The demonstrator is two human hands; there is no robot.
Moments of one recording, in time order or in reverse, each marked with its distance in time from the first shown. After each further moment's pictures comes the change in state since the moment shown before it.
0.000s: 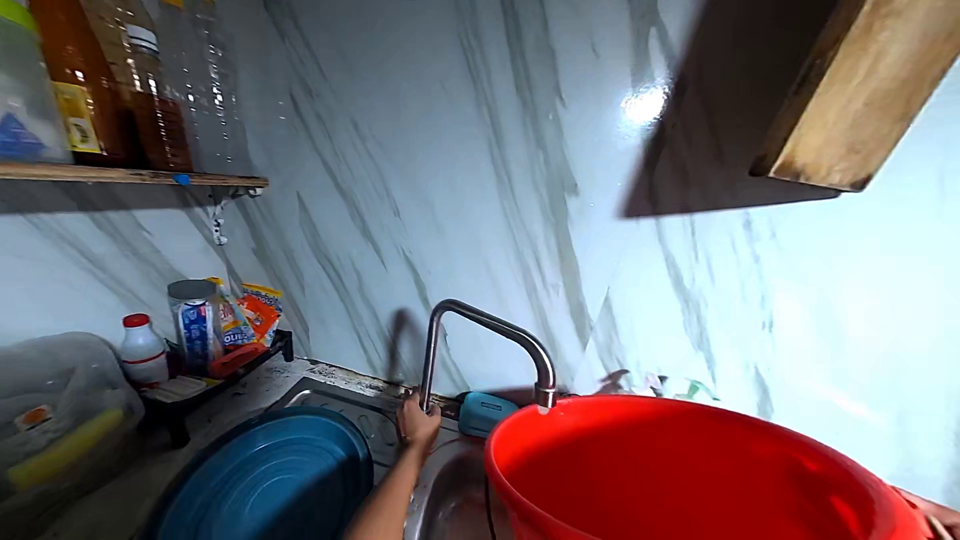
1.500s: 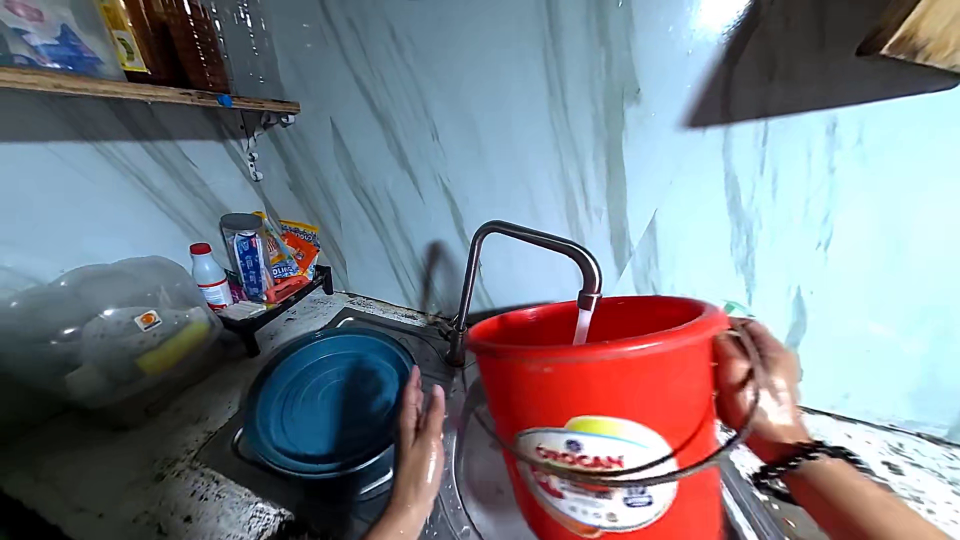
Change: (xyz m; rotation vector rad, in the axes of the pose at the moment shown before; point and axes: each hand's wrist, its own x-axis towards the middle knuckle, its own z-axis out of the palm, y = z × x) left_hand -0.206 -0.015 -0.117 -0.796 0.023 0.077; right_hand 0.022 0.011 0.084 -0.194 -0.086 0.167
